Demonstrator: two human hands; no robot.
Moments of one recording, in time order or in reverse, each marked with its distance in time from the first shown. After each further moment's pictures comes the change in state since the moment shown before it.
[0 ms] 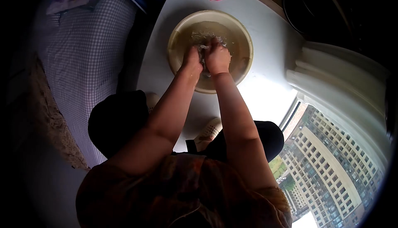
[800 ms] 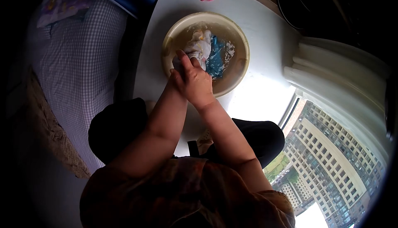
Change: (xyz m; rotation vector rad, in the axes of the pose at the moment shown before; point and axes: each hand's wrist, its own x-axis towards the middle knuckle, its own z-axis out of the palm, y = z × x) left_hand 0.051 -0.005 -0.042 -0.074 -0.461 -0.126; right_hand -0.067 -0.076 -0.030 0.235 -0.086 -0.154
